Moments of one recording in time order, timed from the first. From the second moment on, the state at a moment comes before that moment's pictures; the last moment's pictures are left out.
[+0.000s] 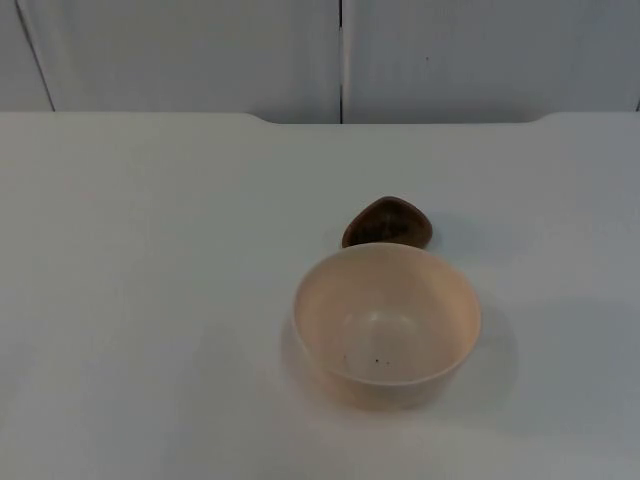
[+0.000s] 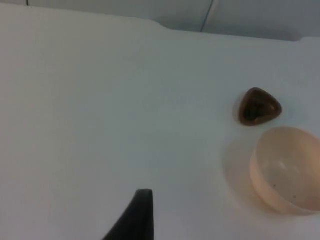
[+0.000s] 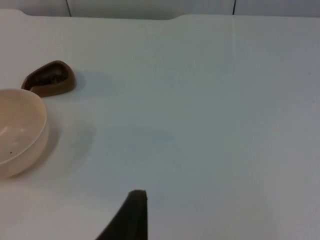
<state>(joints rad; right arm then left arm) 0.10 0.00 -0.52 -0.02 1.08 0.00 0.04 0.38 -0.60 -0.40 0.89 0.13</state>
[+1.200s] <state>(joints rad) 0.10 0.00 -0.52 -0.02 1.08 0.00 0.04 0.93 -0.86 -0.60 0.89 0.39</state>
